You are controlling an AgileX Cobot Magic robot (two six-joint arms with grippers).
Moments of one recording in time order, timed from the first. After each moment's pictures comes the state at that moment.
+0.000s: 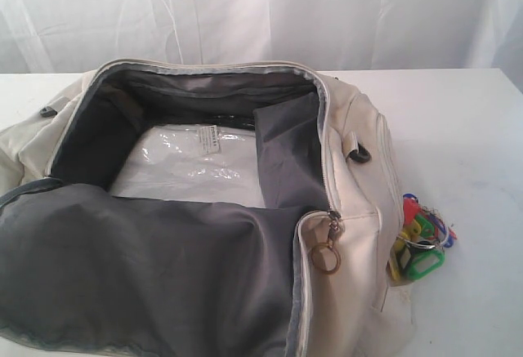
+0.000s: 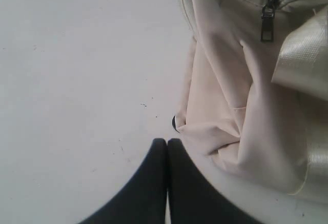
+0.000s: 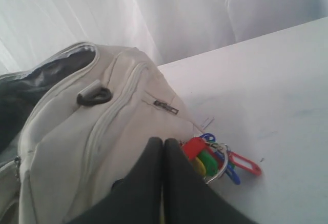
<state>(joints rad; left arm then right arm) -0.02 0.00 0.02 -0.01 0.40 0.06 0.37 0.01 0.00 -0.05 0.18 0.47</state>
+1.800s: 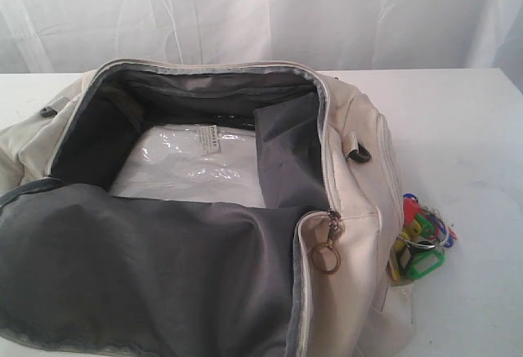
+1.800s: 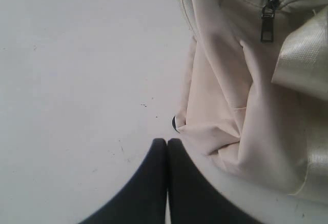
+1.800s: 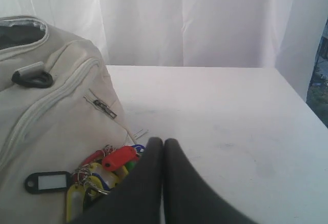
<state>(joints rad) -0.02 0.00 0.02 -0.01 0.40 0.06 0.25 0.01 0.00 -0.05 0.18 0.10</state>
